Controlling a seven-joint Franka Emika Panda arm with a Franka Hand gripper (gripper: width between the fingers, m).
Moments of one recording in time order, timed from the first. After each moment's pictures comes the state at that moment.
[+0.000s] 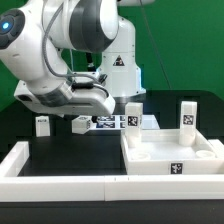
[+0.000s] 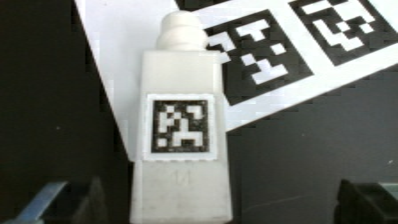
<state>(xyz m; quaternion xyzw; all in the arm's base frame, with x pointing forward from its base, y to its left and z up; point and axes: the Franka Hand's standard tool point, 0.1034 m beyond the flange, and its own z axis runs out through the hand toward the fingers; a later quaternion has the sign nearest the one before) 0.373 -0.110 0.025 -0.91 0.19 0.35 0.11</state>
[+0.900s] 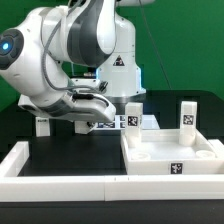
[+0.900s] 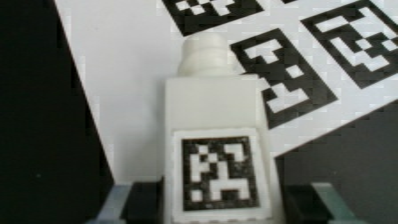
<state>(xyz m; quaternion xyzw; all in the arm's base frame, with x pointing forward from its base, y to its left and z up) 0.354 -0.105 0.009 -0.89 0.20 0.39 0.12</state>
